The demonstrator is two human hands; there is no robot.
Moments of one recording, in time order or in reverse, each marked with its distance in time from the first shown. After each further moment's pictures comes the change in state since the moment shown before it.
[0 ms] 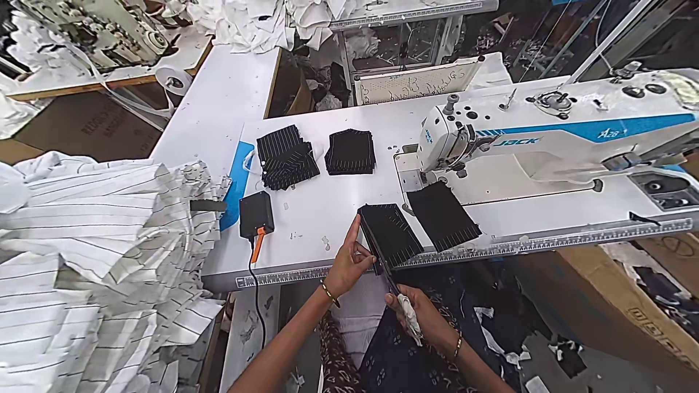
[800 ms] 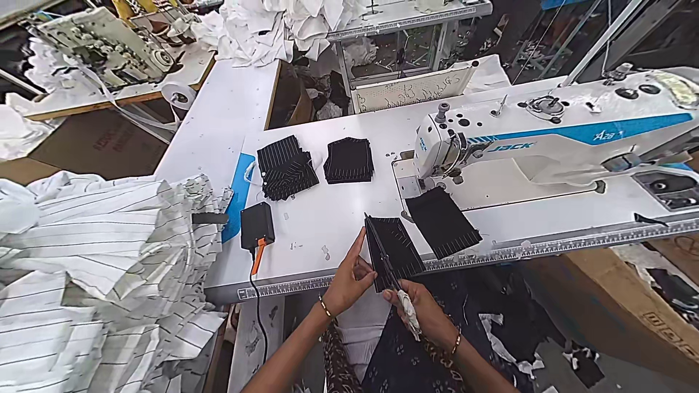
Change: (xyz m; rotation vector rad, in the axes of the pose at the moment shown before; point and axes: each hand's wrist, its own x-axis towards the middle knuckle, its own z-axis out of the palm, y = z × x) left_hand -0.009 0.008 0.001 0.135 -0.078 0.019; right_hand 0.013 -0.014 -0.005 0.031 0.080 -0.100
